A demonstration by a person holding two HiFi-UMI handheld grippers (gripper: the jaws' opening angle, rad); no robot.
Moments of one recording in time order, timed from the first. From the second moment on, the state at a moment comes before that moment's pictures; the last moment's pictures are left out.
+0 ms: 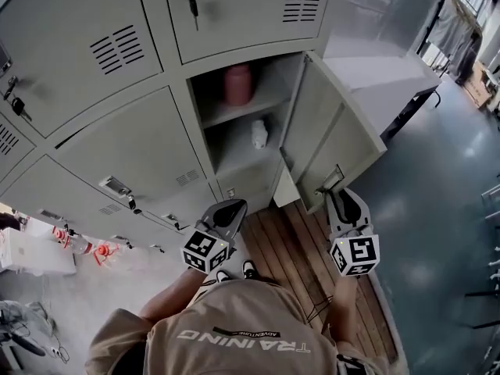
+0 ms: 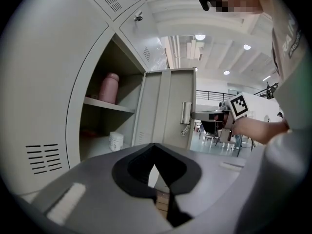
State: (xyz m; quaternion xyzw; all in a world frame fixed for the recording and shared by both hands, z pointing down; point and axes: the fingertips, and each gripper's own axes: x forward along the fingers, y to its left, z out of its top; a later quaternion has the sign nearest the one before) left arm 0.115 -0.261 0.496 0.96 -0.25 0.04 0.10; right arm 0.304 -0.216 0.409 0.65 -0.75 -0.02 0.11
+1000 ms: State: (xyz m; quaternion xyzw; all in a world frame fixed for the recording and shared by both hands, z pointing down) left arm 0.136 -0.261 0.510 0.95 -0.29 0.03 0.12; right arm 0.319 -0.199 0.405 0.67 -0.72 -0.04 0.17
